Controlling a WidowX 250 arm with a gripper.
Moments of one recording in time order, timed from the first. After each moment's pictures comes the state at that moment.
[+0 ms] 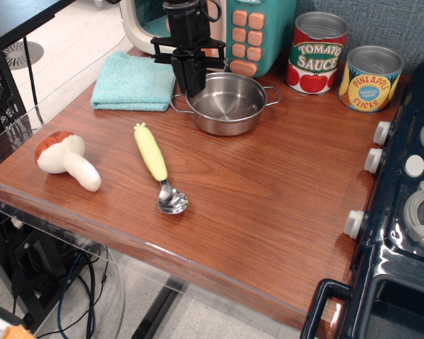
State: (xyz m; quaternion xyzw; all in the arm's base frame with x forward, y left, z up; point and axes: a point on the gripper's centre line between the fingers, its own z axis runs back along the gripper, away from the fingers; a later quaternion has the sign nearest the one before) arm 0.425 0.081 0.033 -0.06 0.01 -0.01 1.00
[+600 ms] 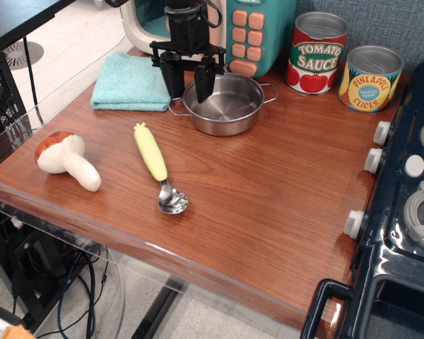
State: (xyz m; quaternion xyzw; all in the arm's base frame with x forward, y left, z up) arm 0.421 0.080 0.029 -0.06 0.02 0.00 1.00
